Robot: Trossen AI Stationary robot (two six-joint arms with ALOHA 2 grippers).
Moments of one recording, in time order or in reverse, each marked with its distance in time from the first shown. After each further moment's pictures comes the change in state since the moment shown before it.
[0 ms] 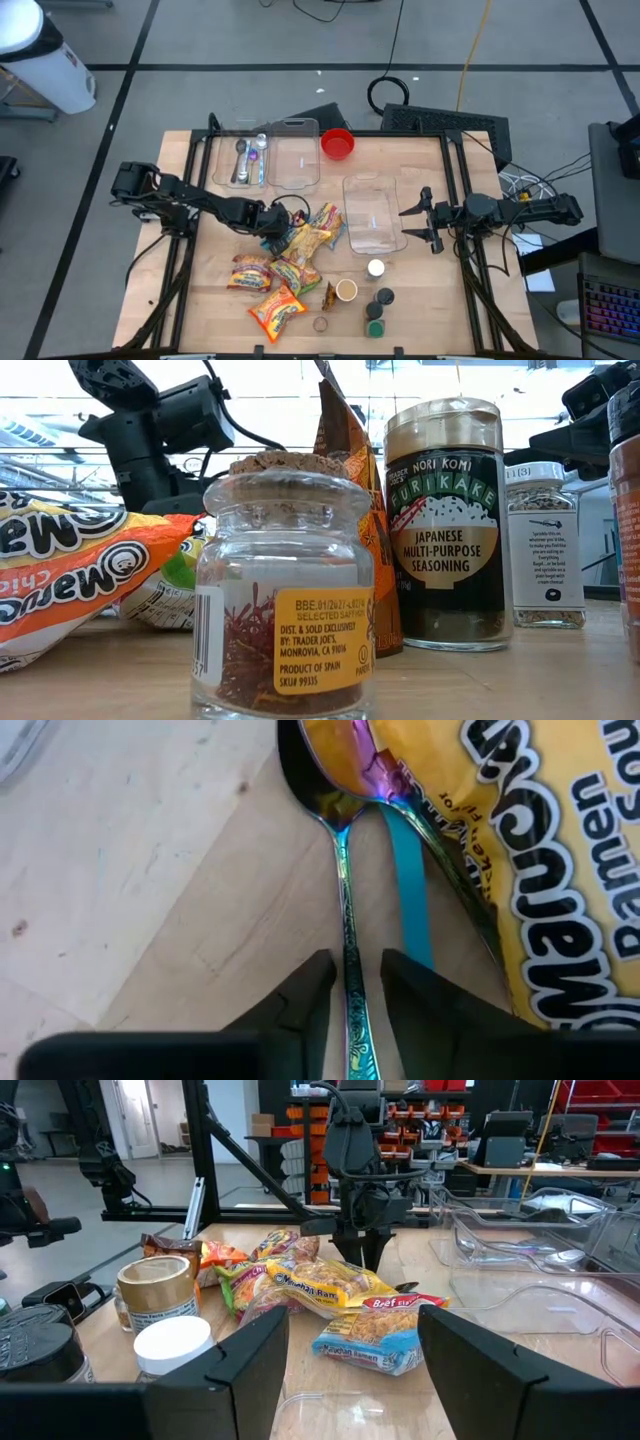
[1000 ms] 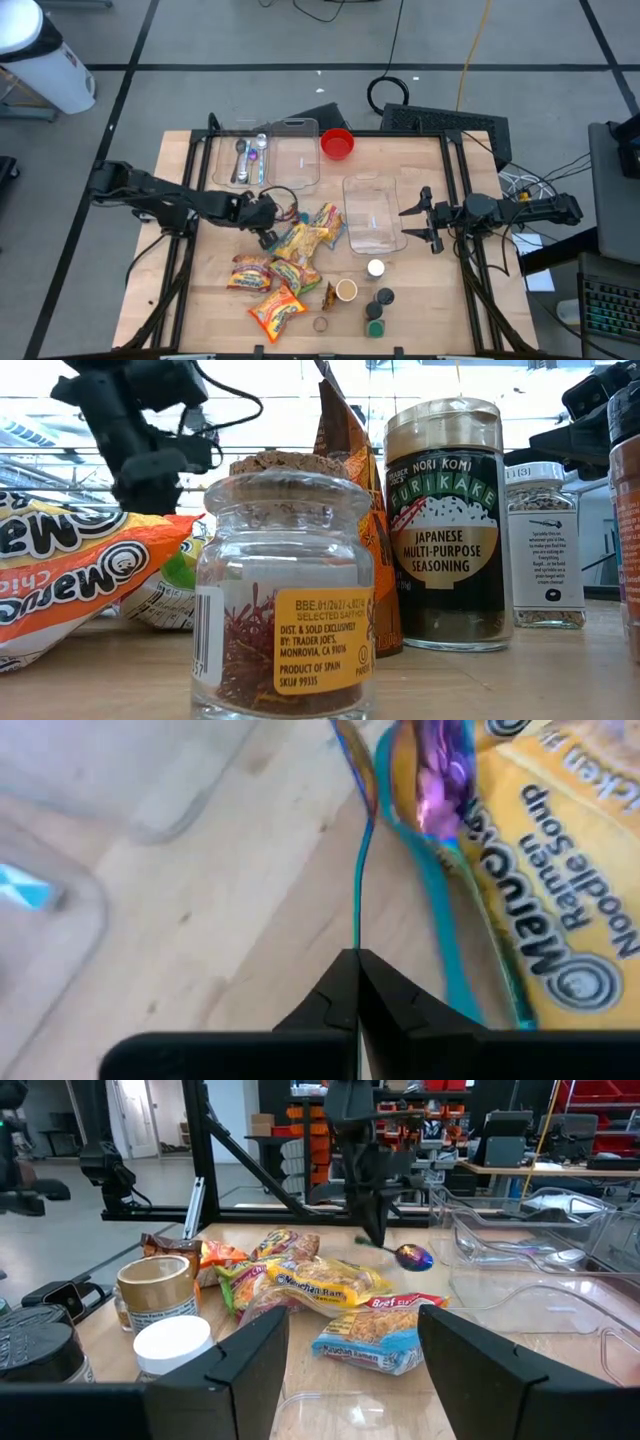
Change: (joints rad) left arm -0.024 -0.283 -0.009 -0.065 -0.147 0.061; right arm 0.000 0.000 0.000 0.000 0.000 0.000
